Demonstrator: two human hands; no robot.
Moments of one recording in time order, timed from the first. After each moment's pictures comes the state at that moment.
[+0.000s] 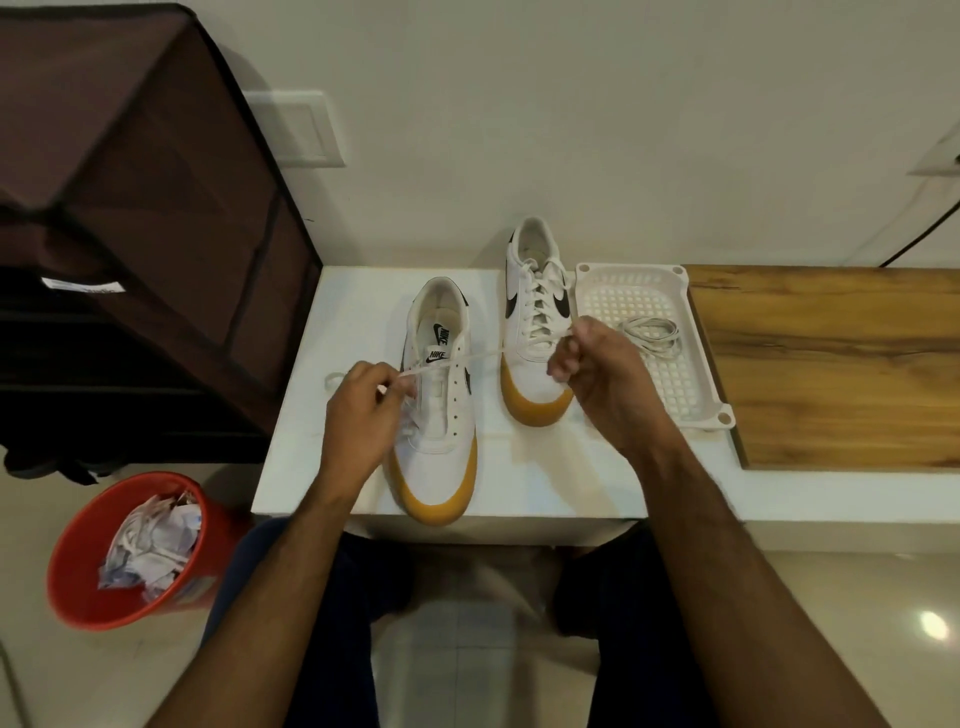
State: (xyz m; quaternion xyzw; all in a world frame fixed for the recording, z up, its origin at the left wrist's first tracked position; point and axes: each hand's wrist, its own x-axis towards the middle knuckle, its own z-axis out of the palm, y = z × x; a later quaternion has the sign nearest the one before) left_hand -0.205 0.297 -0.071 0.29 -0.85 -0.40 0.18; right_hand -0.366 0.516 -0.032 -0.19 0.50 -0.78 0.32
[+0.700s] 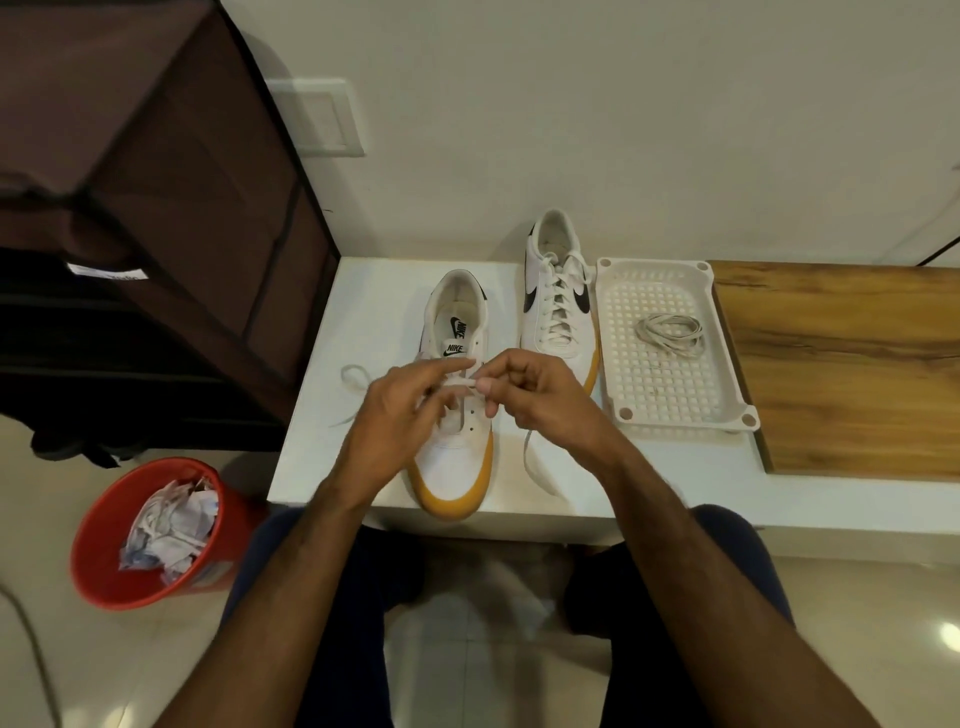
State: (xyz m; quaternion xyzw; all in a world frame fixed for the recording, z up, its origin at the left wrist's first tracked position) left_hand -0.199 0.310 -0.052 0.08 -0.90 -0.37 0.21; right_hand -0.323 0.472 -0.034 -0.30 0.67 -0.58 0.35
